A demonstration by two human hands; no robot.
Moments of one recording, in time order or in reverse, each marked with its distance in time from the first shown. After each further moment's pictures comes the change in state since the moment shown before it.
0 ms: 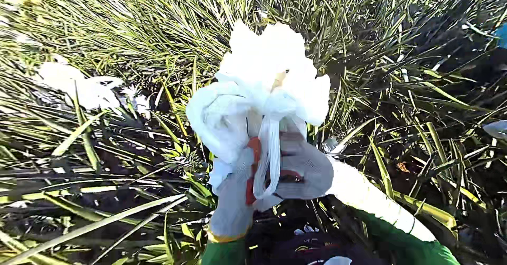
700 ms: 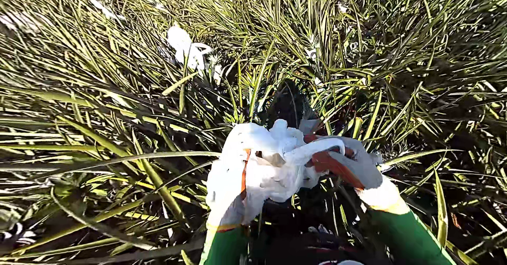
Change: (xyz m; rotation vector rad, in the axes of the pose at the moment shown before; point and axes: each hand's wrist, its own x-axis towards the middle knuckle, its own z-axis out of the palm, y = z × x) left_hand -0.024 -0.044 -0.142 0.799 0.377 -0.153; right_hand 0.026 -0.002 0.033 0.746 0.002 0.413
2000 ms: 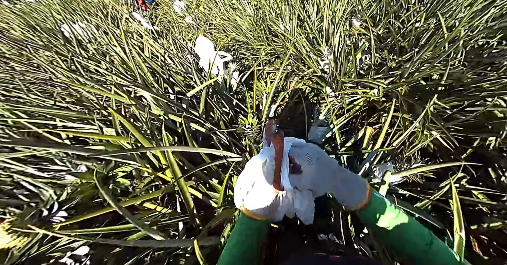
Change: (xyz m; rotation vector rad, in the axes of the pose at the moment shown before) left_hand -0.041 0.038 0.010 -0.388 0.004 0.327; right_hand 0.047 0.010 0.070 -0.750 -0.375 0.045
